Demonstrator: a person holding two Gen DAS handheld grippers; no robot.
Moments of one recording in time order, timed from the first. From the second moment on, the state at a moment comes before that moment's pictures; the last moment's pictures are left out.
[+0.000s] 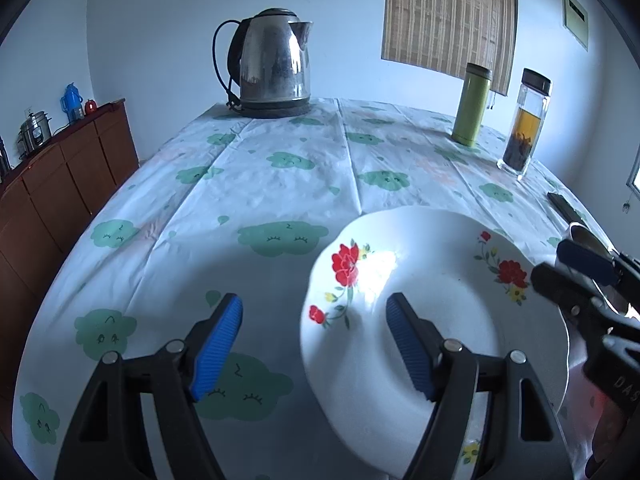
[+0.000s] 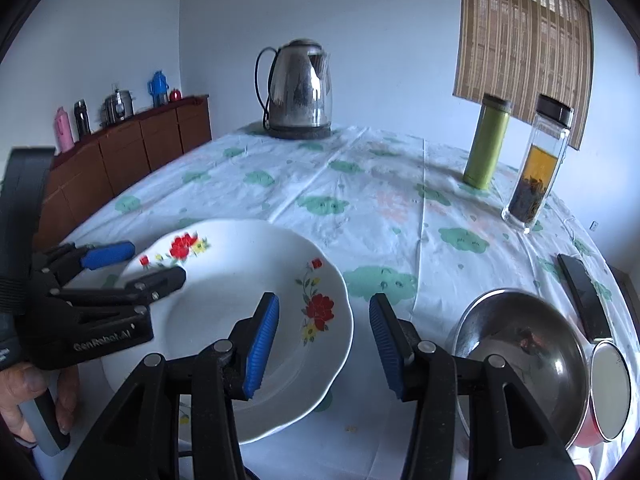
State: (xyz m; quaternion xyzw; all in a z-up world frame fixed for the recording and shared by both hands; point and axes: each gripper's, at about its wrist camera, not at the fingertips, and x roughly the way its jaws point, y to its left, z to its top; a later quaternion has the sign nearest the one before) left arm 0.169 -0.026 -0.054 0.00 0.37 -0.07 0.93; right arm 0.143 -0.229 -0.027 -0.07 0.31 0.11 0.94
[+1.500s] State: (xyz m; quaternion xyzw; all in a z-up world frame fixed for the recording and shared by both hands) left arm 0.083 -0.112 -0.010 0.00 0.32 -0.15 0.93; right arm -0.024 -0.346 0.006 0.00 0.26 0.09 0.96
